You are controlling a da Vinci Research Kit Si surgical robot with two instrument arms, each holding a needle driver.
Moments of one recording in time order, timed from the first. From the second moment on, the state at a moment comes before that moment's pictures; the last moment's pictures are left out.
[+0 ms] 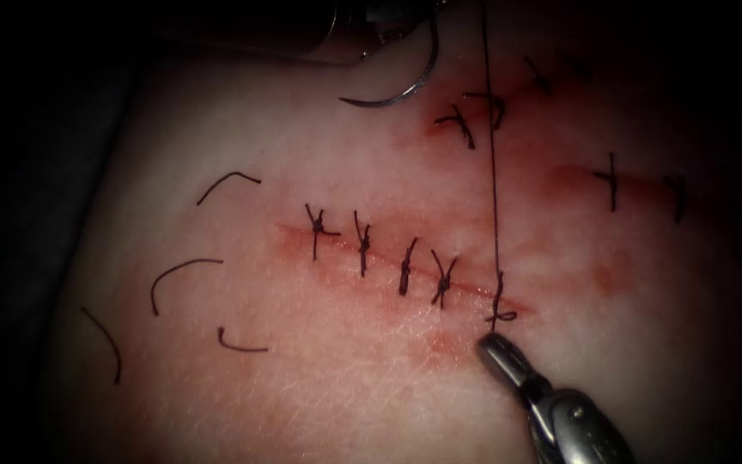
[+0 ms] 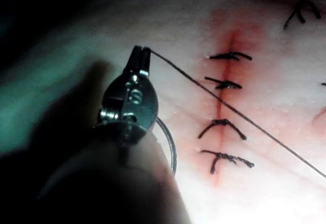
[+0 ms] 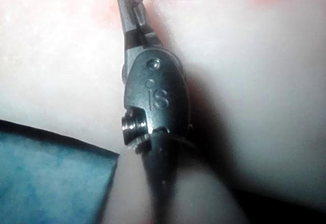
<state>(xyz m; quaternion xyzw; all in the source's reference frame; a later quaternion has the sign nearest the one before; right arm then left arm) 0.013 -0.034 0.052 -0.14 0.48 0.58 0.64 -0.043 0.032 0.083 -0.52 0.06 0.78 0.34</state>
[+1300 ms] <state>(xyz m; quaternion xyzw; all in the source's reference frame) 0.016 -0.039 0.054 -0.10 0.48 0.55 0.68 -0.039 0.032 0.085 -0.55 -0.07 0.76 0.34</state>
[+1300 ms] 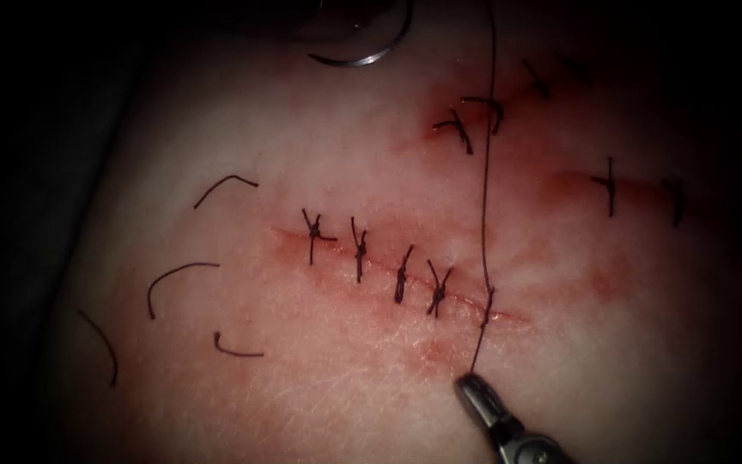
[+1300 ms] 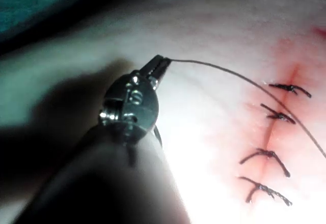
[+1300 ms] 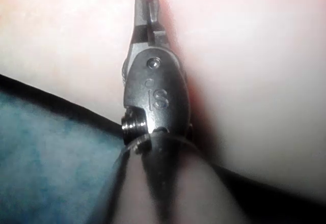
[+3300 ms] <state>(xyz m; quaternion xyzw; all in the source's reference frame) 0.015 -0.017 0.052 0.17 0.70 0.24 0.65 -0.041 0.008 0.066 -0.50 -0.16 0.84 0.12</state>
